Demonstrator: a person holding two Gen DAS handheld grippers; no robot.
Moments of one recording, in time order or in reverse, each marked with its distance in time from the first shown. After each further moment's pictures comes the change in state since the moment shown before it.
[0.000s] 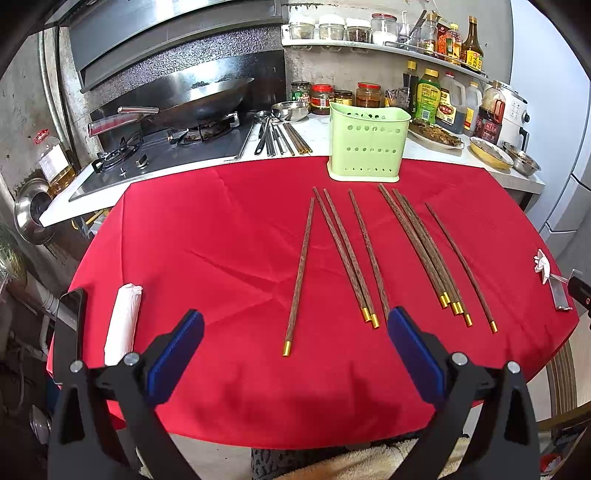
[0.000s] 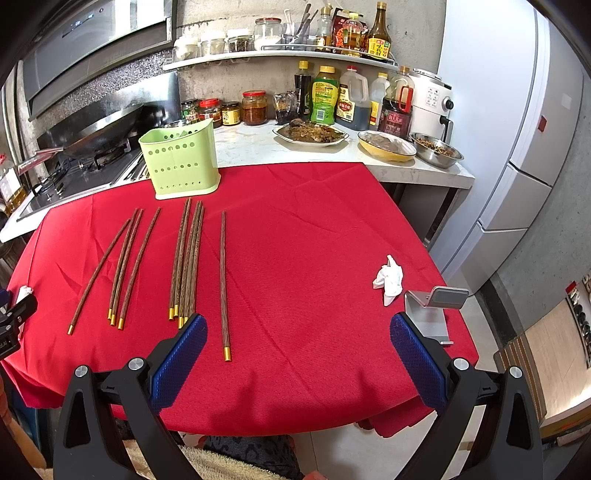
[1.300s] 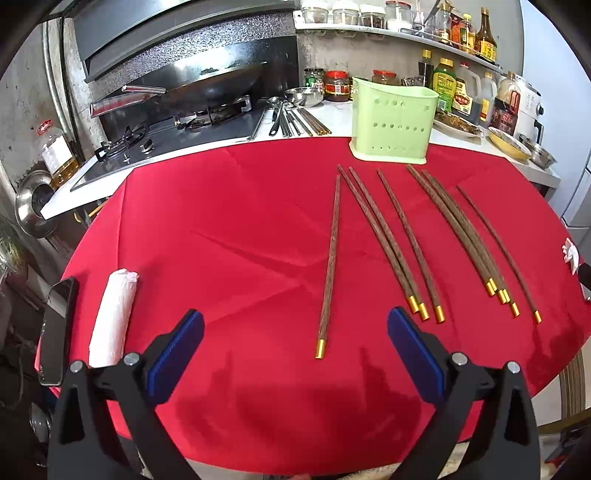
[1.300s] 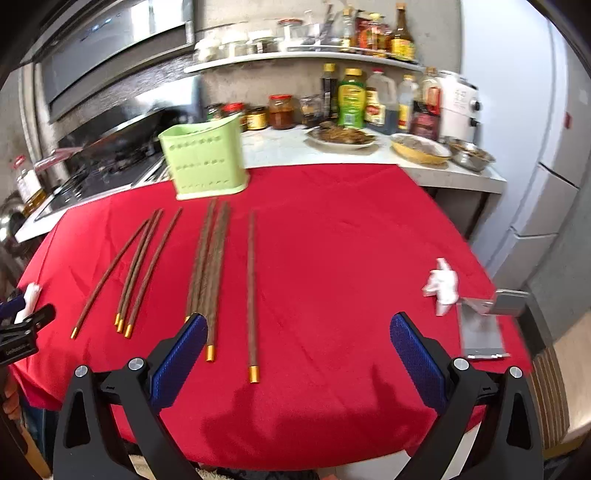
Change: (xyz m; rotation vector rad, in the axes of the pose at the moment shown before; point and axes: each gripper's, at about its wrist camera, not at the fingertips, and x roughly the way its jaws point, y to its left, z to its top) left arm 0.052 0.025 -0.025 -0.005 0.007 0.030; right arm 0.047 0.026 -0.014 -0.025 -0.047 0.147
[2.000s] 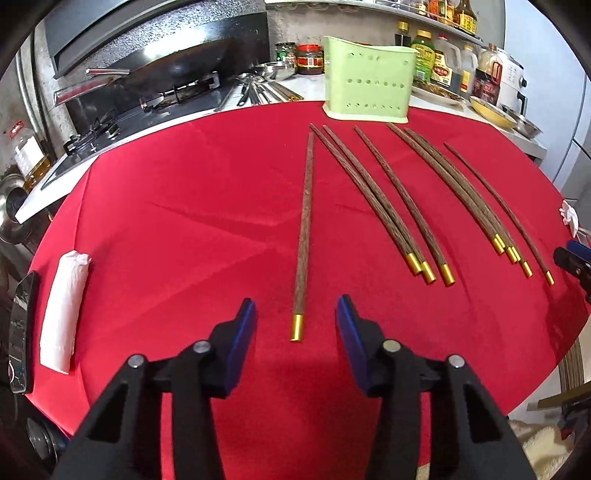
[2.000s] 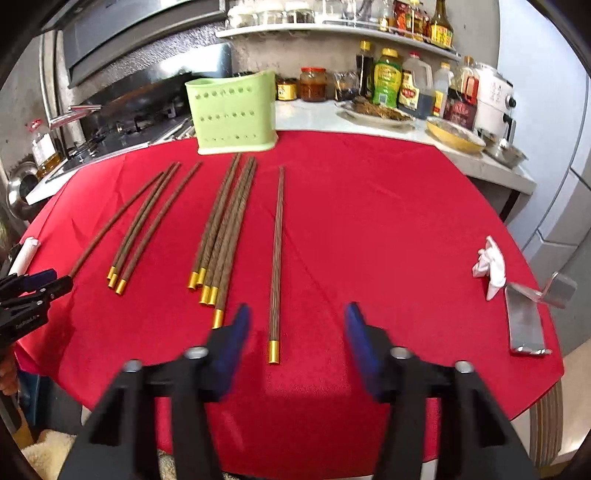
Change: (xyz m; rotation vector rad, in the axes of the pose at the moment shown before) left arm 0.039 -0.014 -0.021 0.061 0.062 -0.082; right arm 0.041 0.015 -0.025 -0.058 0.067 0.032
